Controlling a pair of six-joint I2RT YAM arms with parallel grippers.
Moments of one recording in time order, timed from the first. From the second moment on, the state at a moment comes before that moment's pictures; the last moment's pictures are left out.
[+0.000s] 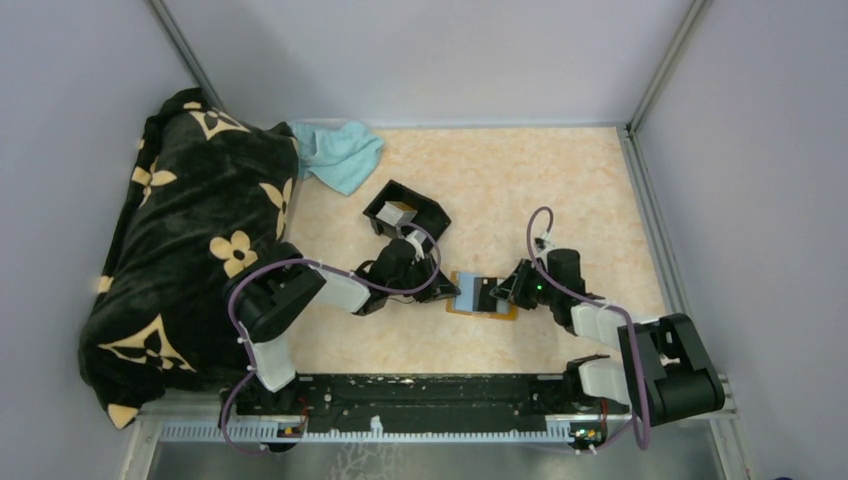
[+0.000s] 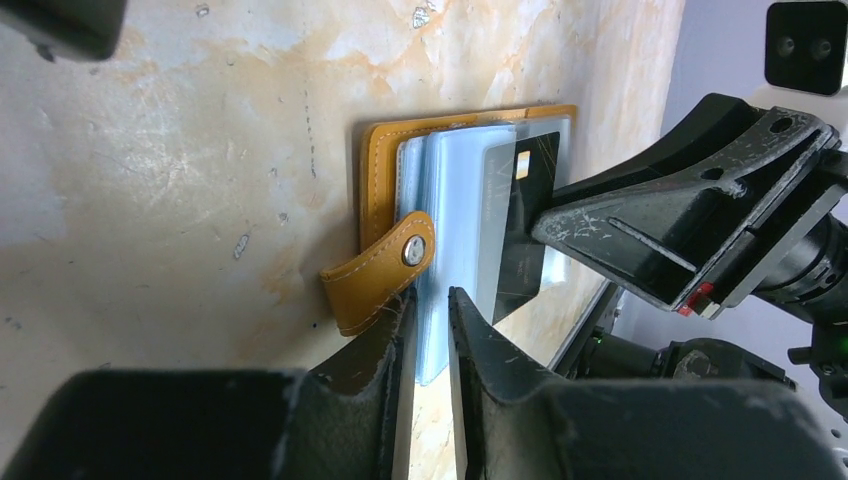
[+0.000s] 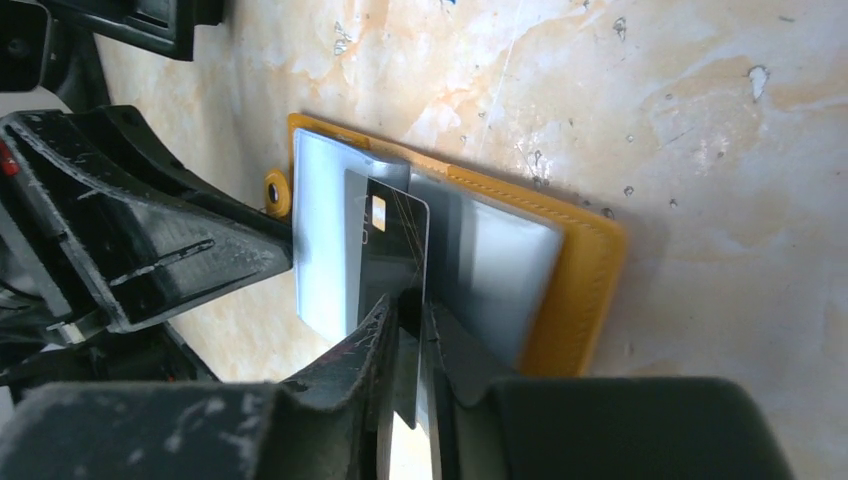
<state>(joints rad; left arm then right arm) -0.83 1.83 0.67 0.61 0.25 -1.07 0.21 1.22 0.24 0.29 -0.50 0.68</state>
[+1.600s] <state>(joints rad) -0.88 1.84 0.65 0.66 0.25 -1.11 0.37 1.13 0.37 -0.08 -0.11 0.63</state>
